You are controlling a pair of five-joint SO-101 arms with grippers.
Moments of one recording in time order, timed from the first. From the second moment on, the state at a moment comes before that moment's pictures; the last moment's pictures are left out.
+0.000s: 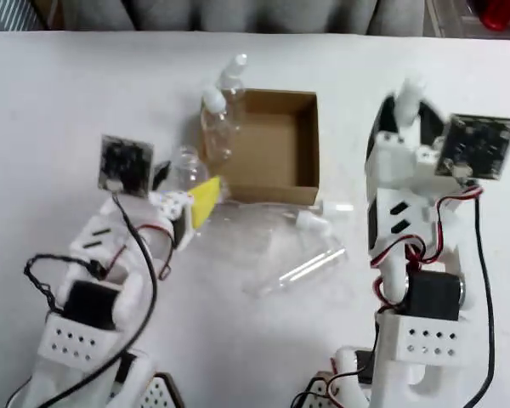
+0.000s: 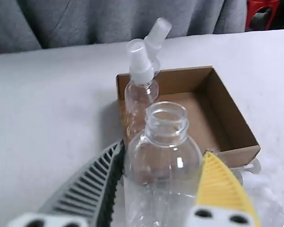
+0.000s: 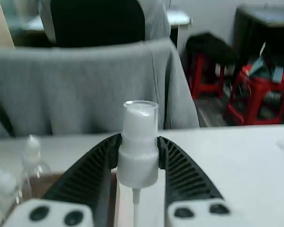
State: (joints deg) left arm 11.1 -68.6 64.3 37.1 3.6; right arm 2.3 -59.6 39.3 27.8 -1.9
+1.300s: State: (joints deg) left arm 17.0 -103.5 91.3 32.1 -1.6; right arm -39.9 -65.7 44.1 4.7 -5.2
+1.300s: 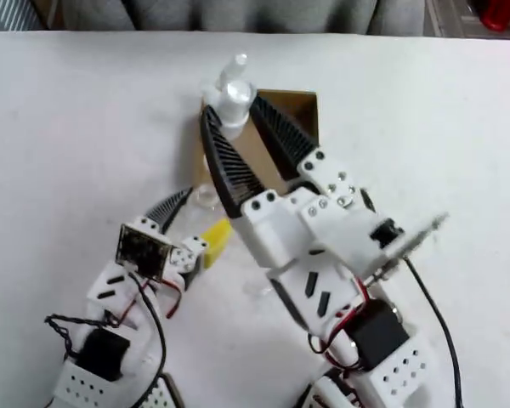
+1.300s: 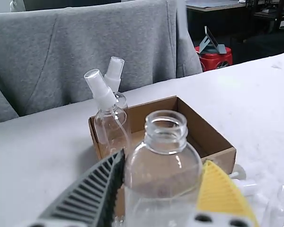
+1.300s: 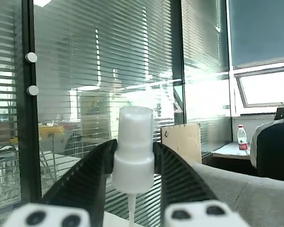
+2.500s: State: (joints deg) left arm 17.0 -103.7 91.3 32.1 -1.6; right arm -39.7 -65.5 58.8 1.6 -7.4
